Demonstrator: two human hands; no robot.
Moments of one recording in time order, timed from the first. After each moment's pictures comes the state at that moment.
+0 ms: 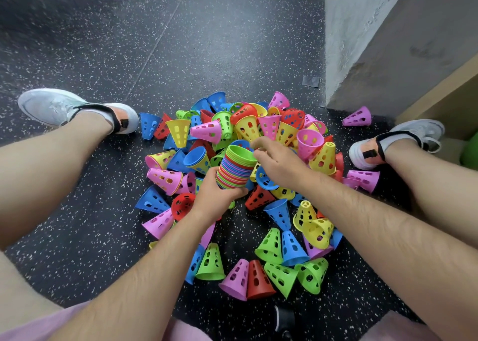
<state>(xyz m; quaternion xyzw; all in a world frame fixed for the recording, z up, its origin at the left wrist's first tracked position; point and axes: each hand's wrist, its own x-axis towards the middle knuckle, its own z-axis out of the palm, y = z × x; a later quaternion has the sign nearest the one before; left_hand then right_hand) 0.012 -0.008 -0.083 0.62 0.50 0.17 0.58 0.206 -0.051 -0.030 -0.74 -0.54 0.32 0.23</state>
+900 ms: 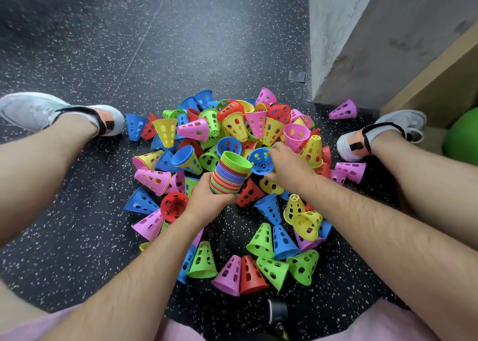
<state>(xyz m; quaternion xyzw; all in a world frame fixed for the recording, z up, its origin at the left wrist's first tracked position) 0.011 -0.022 -0.085 0.65 0.49 0.11 0.57 0.244 -0.082 -0.071 -0.78 -0.60 0.14 0.00</state>
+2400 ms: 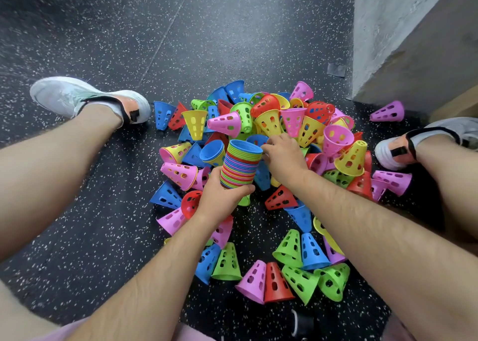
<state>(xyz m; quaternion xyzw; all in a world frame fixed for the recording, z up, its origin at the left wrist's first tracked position) -0.013 0.010 -0.102 0.58 0.53 0.19 0.59 0.194 0.003 -0.111 -0.77 -0.64 0.06 0.04</state>
